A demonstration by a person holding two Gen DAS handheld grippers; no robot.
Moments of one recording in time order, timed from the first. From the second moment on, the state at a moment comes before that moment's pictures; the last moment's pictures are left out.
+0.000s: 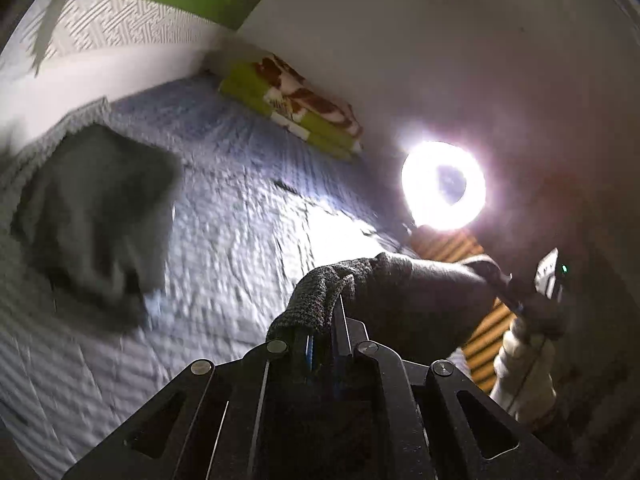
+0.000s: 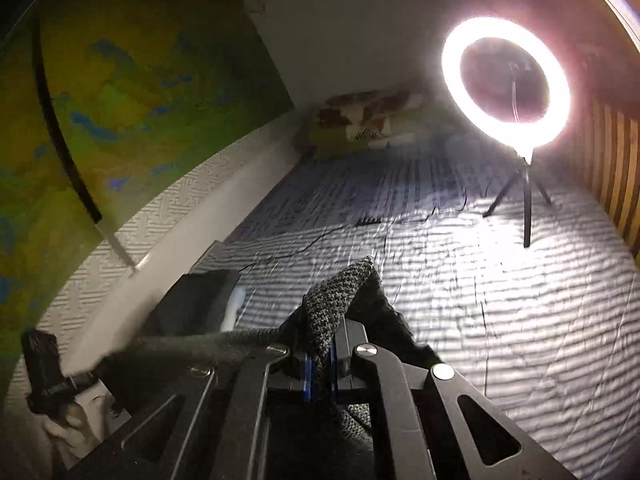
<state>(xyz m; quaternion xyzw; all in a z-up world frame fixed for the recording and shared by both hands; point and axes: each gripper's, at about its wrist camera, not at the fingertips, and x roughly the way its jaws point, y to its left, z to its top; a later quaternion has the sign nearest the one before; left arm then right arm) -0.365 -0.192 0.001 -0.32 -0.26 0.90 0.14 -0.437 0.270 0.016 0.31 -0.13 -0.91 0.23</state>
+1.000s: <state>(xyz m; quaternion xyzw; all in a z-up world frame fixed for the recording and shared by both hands) -0.397 -0.172 -0.152 -0.49 -0.19 0.84 0.12 -0.468 0.309 -0.137 0.50 -0.13 -0.84 0.18</state>
